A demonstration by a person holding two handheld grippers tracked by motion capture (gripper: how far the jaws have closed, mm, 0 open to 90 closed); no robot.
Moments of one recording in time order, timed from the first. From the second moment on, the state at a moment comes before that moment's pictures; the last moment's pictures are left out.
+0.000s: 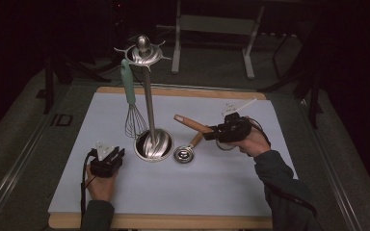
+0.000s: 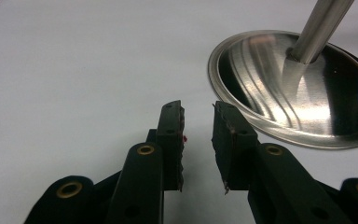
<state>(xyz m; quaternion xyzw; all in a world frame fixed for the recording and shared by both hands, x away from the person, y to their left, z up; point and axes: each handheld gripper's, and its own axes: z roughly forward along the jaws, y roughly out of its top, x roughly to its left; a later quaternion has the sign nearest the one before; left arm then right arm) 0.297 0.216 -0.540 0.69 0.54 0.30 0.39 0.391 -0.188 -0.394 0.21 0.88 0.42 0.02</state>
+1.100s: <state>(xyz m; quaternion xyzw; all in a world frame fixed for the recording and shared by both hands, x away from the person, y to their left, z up) 0.296 0.216 -0.539 0.69 0.54 0.30 0.39 0.381 -0.171 -0.355 0.17 0.87 0.46 0.03</state>
